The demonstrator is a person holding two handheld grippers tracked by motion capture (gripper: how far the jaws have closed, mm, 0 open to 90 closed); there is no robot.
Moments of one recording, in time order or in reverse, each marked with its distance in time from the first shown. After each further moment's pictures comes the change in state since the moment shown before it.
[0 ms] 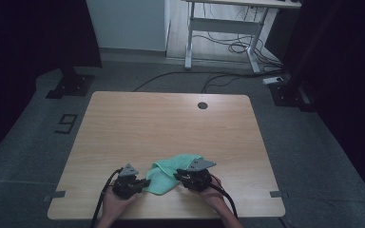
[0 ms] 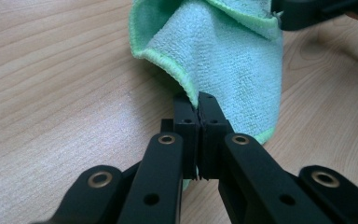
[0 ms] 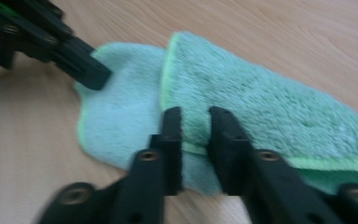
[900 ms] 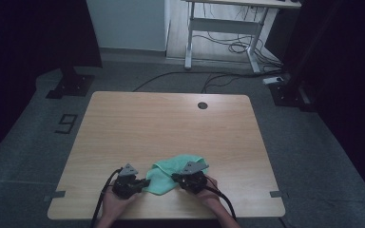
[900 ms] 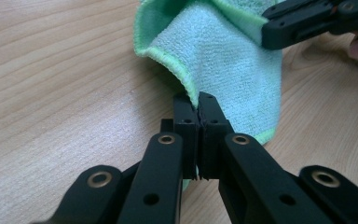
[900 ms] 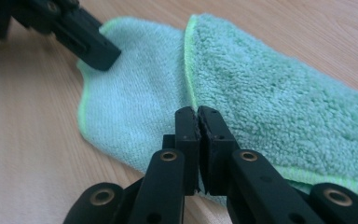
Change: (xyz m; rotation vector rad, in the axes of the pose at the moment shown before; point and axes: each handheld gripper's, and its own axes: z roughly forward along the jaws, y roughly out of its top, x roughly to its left) left arm 0.002 0.000 0.000 -0.001 0.001 -0.003; right arm 0.008 -0.003 0.015 0.053 0.013 -0.054
